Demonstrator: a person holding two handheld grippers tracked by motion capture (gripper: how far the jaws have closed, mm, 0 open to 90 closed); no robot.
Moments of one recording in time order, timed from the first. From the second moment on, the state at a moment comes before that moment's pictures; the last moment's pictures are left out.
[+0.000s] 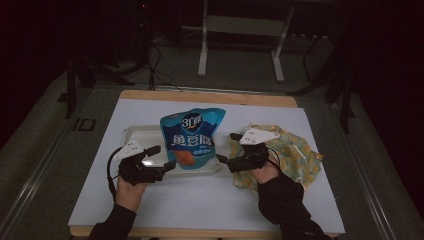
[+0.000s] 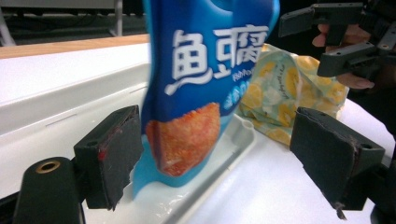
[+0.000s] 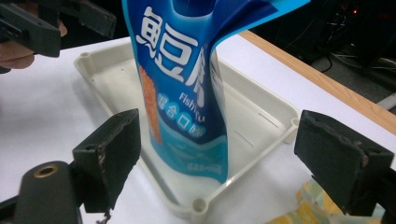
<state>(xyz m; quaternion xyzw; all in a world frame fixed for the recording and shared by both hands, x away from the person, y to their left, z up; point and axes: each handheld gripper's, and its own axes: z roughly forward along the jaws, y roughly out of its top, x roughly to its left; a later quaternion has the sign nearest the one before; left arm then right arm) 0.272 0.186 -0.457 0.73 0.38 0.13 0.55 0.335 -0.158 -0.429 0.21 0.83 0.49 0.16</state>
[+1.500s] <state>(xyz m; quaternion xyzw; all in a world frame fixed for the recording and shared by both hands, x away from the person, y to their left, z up) 0.255 0.108 -0.474 0.78 0.27 0.07 0.56 0.270 -0.260 -0.461 0.26 0.81 0.50 0.19</state>
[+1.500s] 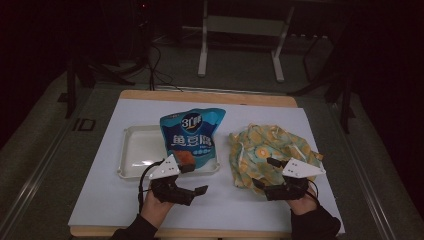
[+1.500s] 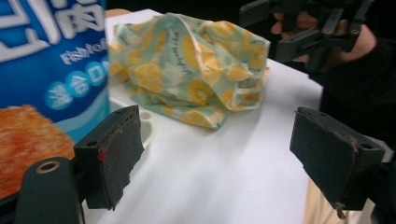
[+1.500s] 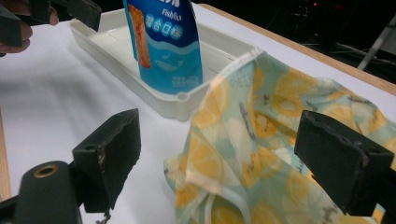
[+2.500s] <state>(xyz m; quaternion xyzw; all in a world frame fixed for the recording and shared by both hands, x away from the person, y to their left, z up) 0.260 0.094 -0.503 0.81 0.22 0.06 0.54 0.247 -0.318 -0.483 0.31 0.77 0.50 0.24</state>
